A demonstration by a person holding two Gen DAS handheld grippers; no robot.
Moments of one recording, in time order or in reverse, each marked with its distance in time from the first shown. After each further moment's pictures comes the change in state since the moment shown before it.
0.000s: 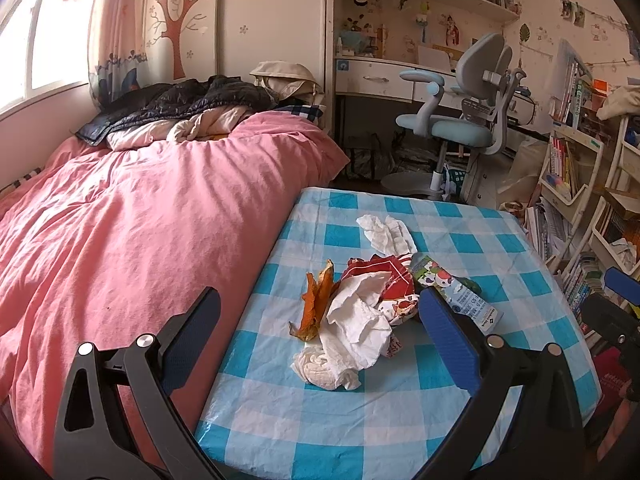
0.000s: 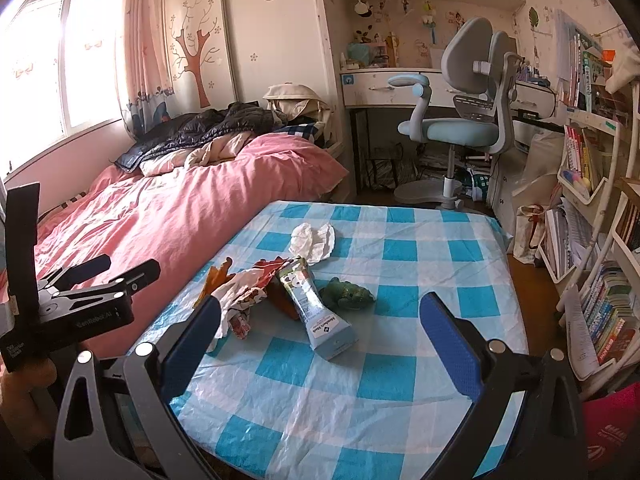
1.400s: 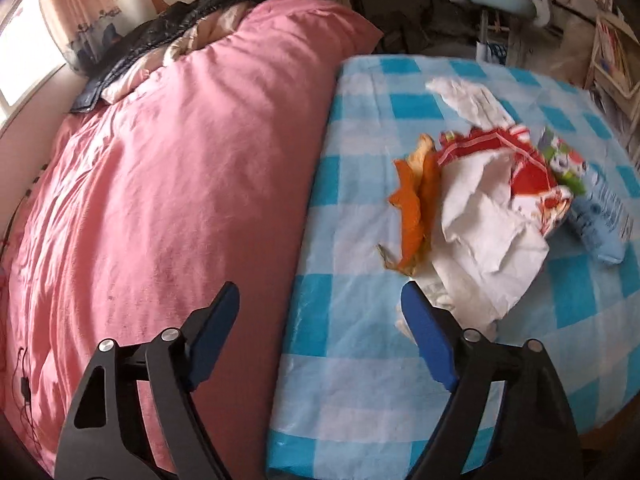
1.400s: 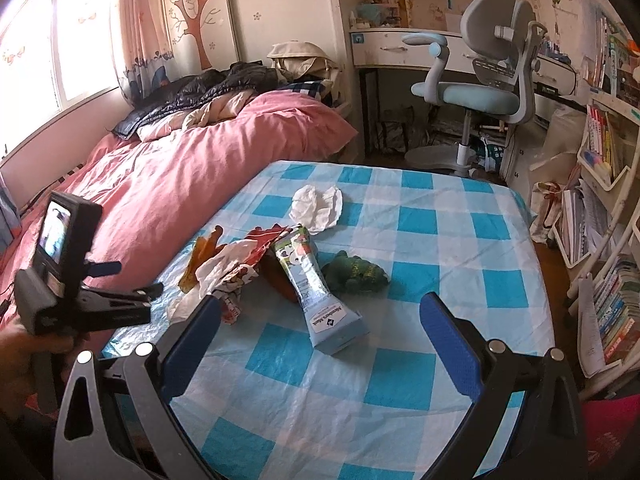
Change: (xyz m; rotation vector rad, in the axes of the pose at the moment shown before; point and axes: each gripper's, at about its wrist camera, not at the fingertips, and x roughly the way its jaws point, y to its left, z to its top) left arm 0.114 0.035 -0.018 0.182 0.442 0.160; right arm 0.051 0.000 0.001 -0.005 0.151 0.025
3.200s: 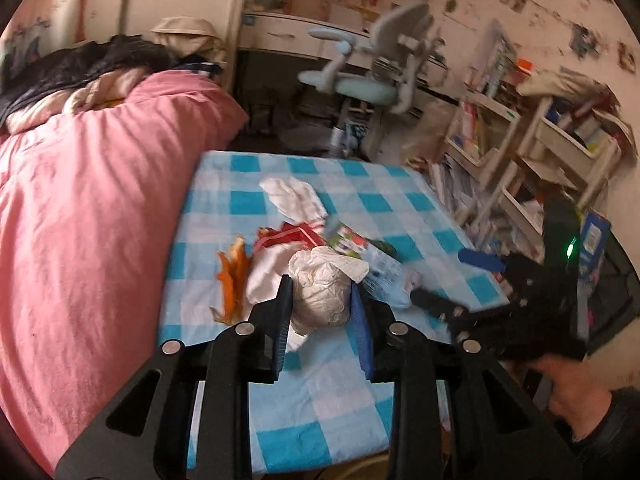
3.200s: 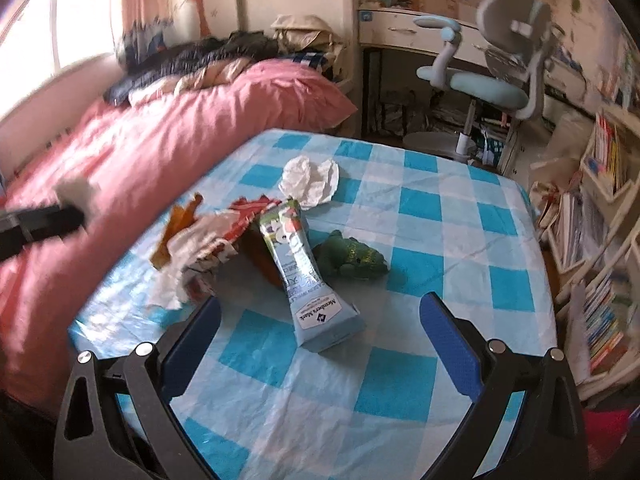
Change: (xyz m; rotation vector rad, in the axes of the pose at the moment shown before) left arm -0.103 -0.001 -0.003 -0.032 -0.295 -0.556; right arm 0.042 0.007 -0.003 -0.099 0.093 -0.066
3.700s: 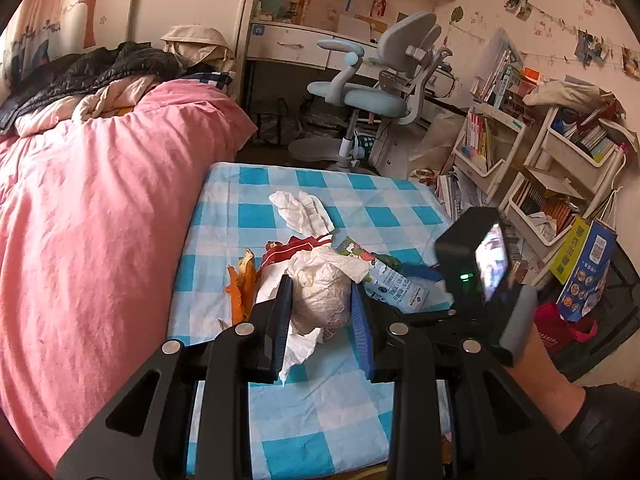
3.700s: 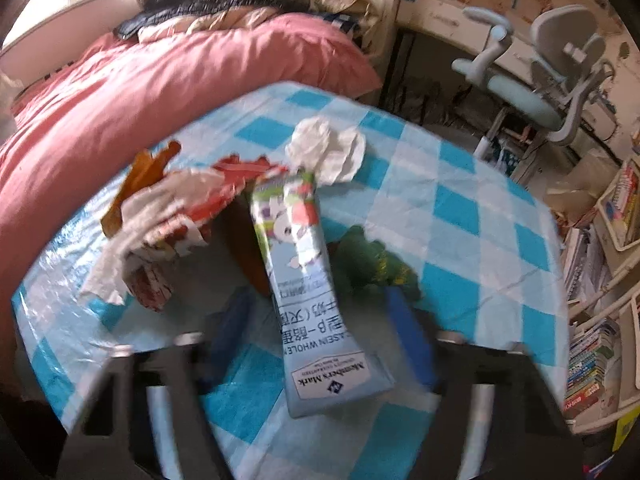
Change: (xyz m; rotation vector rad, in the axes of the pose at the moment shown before) left arm -0.007 -0.002 0.006 0.013 -0.033 0.017; right arm 0.068 0.013 0.006 -0.162 0.134 -0.025
